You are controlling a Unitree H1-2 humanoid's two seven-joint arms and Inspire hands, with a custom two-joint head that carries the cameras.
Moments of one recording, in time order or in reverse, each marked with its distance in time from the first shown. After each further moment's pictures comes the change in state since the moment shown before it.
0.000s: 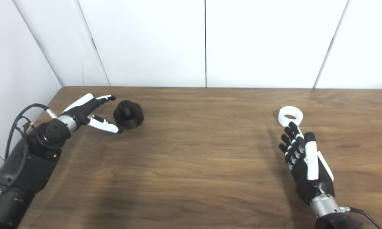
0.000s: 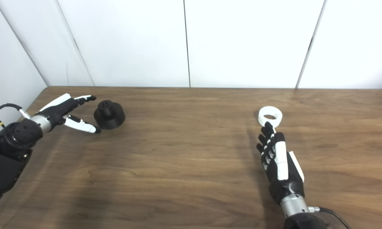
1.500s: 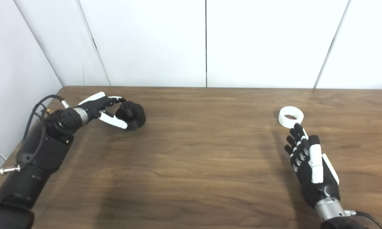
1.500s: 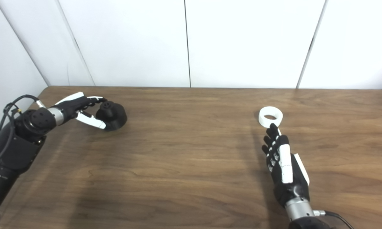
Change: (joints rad) left arm -0.141 -0.053 -0.075 0.217 0.012 -0.044 -0.041; right arm 0.022 -0.020 -0.014 -0.008 -0.017 -0.027 0.005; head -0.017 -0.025
